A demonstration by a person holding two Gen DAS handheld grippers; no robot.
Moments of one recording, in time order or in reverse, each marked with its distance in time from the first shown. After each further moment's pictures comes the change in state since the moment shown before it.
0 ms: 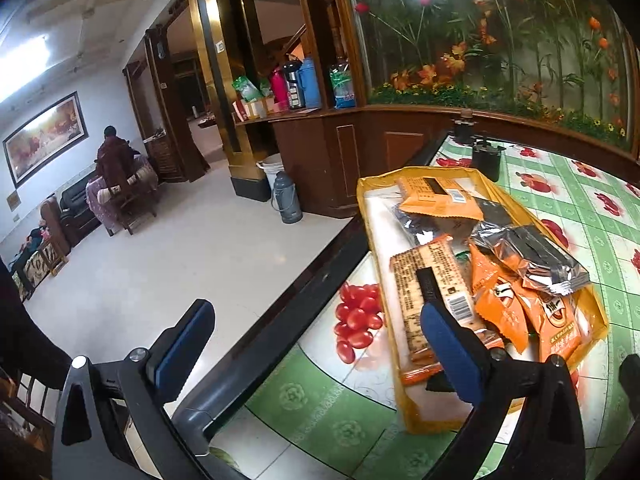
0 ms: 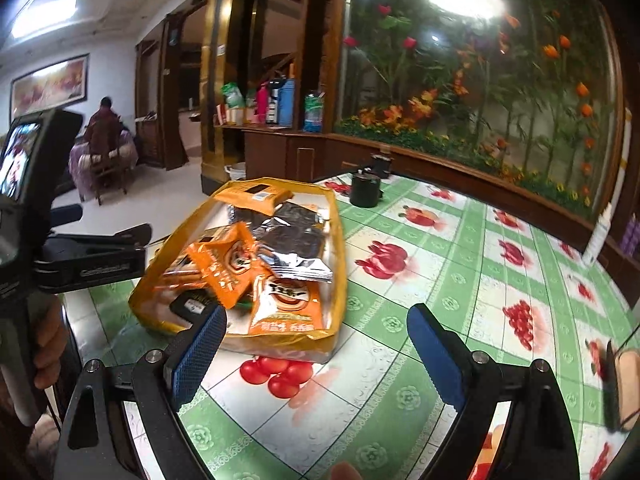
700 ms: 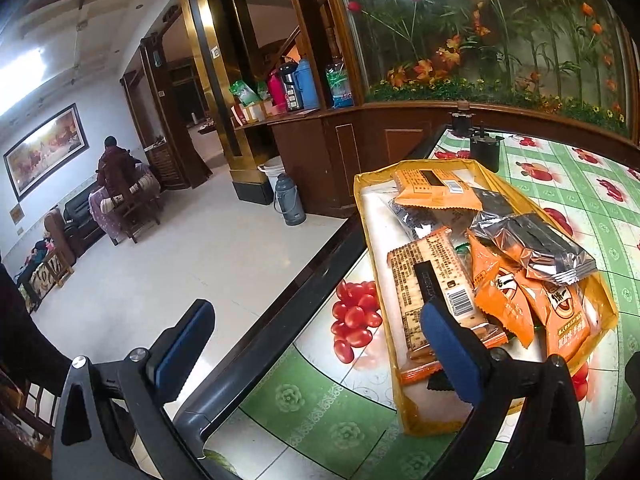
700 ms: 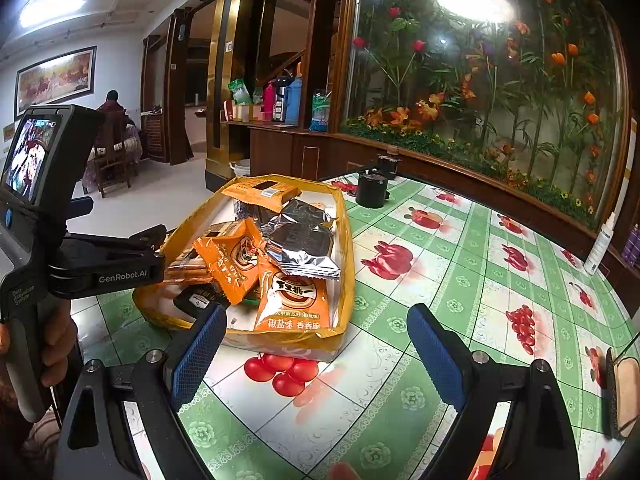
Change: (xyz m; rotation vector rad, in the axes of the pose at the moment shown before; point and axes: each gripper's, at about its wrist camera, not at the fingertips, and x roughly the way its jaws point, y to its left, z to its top) left arm 0.001 -0.007 -0.003 0.037 -0.006 0.025; right arm 0.002 0.004 -0.001 -0.013 0.005 0.008
